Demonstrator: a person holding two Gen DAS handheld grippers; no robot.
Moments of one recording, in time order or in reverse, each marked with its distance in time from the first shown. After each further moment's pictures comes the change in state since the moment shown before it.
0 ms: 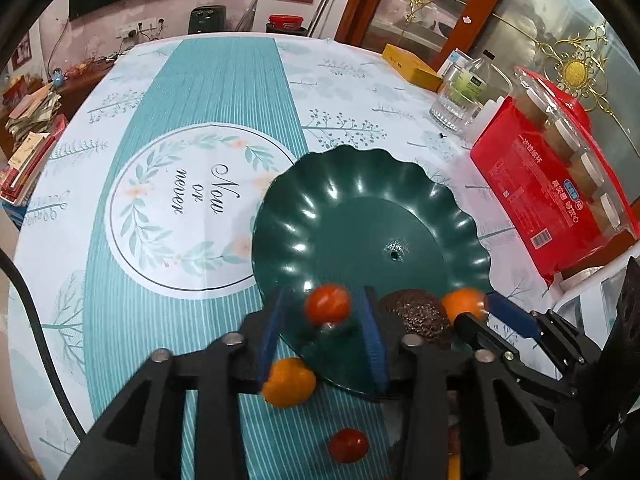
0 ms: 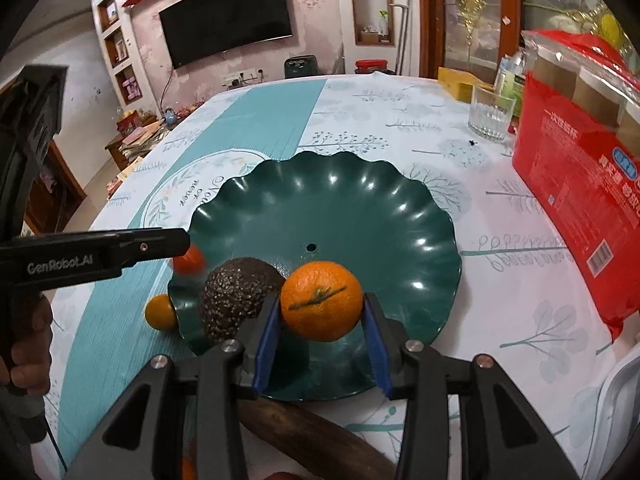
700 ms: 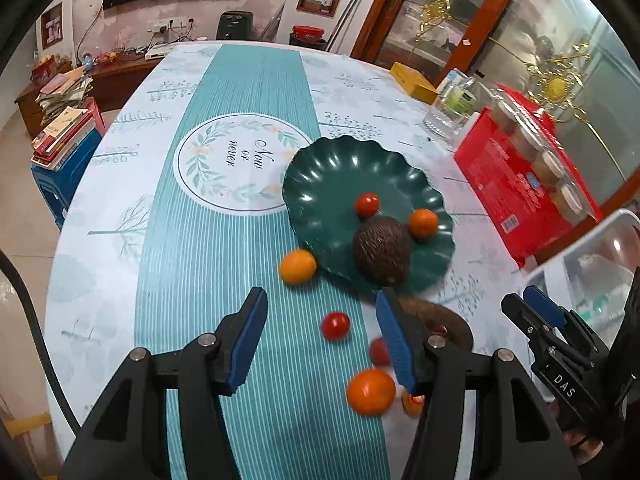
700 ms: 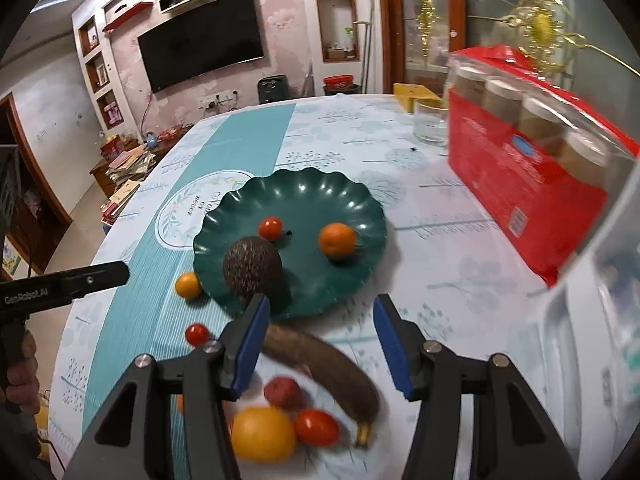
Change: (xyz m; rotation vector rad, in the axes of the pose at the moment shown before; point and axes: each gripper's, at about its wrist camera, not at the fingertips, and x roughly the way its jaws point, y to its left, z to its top) left arm -0.109 -0.002 -0.076 -0.072 -0.038 0.013; right arm -0.112 -0.007 -0.039 0.067 -0.057 -0.087
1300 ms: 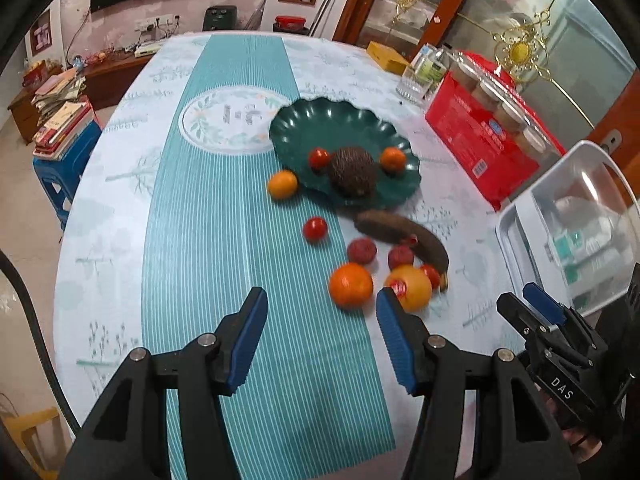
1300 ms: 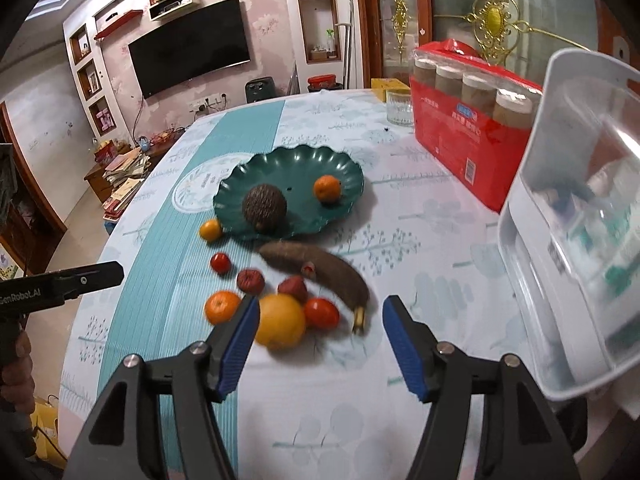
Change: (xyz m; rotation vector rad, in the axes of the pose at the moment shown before) left arm -0.054 -0.011 -0.080 0.052 0.061 -0.018; right arm -0.074 0.012 -0.076 0.045 0.016 -0.027
